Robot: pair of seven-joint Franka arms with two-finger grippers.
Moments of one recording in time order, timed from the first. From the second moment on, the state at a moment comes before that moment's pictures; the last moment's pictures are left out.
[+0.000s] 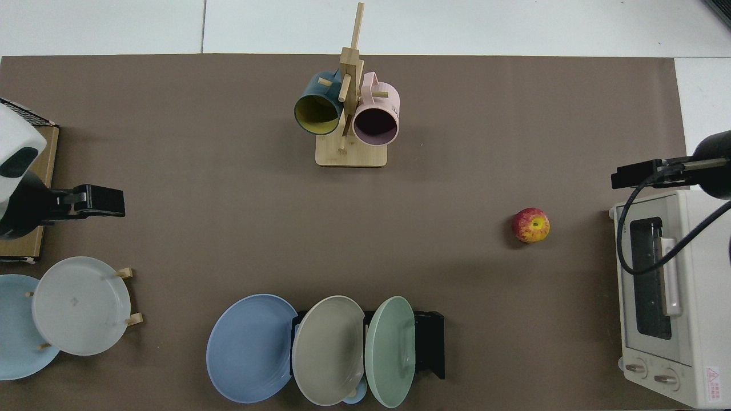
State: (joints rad) left arm -0.05 -0.11 -0.05 -1.69 0.01 1.63 -0.17; right arm 0.08 -0.03 -0.10 -1.67 0.04 1.72 -0.04
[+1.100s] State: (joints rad) left arm -0.05 -0.23 -0.25 -1.96 0.14 1.70 -0.33; right arm 0.08 -0.05 -0.10 -1.73 0.04 1.72 -0.04
